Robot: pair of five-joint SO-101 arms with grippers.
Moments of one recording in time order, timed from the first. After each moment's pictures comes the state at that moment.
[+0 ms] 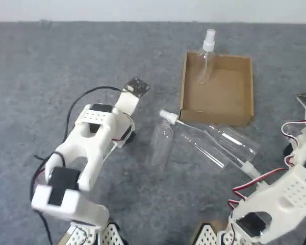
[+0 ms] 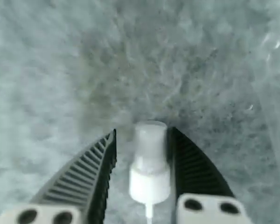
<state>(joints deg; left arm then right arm) 3.2 3.9 37.2 51.5 -22.2 42.3 25.6 0.7 68.5 51.8</state>
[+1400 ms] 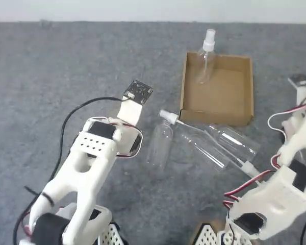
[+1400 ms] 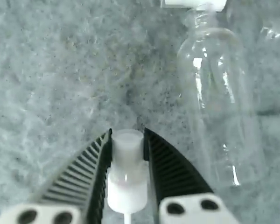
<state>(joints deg) 11.3 -23.3 50.4 57.6 -5.9 33.8 17.9 -8.2 82.0 46.1</state>
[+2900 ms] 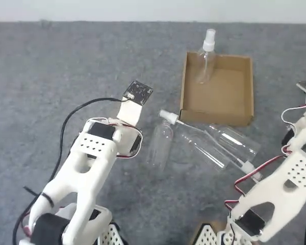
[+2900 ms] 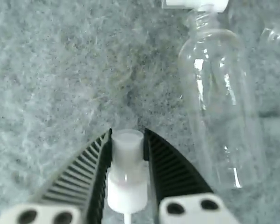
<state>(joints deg) 11.3 -23.3 51.2 56.5 -5.9 38.2 45.5 -38.6 97.8 46.6</state>
